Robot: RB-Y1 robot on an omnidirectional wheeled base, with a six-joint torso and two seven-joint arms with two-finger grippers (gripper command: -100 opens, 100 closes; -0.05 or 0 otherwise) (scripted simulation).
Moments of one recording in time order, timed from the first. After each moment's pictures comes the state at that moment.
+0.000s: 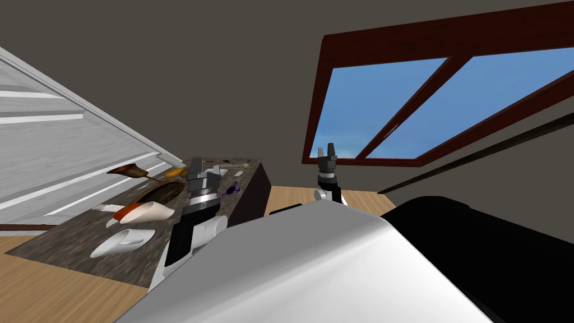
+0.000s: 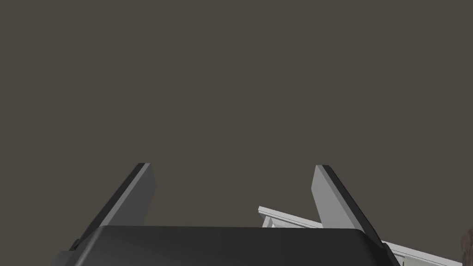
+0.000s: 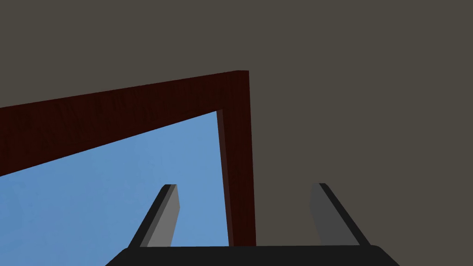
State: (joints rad) left arm 0.49 0.22 0.10 -2.37 0.19 -0.20 -0.11; right arm 0.50 -0.01 0.05 -2.23 -0.11 -0.63 0.17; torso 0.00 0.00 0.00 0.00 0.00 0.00
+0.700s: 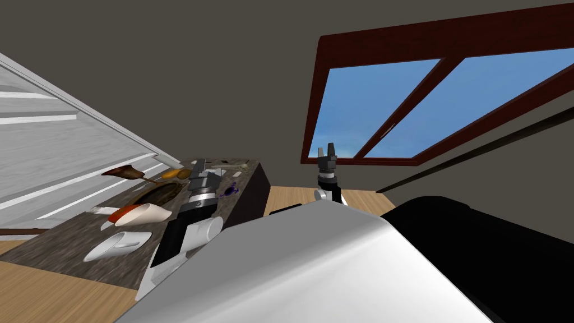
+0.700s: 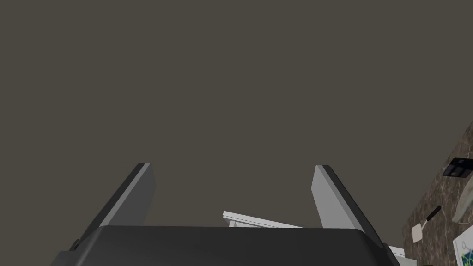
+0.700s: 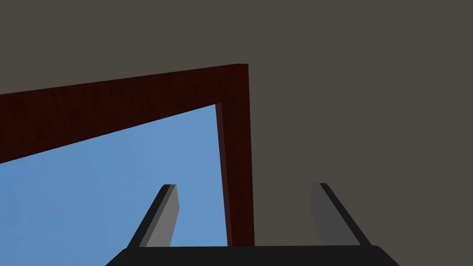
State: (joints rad) left arm 0.49 0.25 0.15 -2.40 0.26 -0.01 -0.08; right arm 0.50 -0.01 0.05 -2.23 -0.11 -0.63 0.17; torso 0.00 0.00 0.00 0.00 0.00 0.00
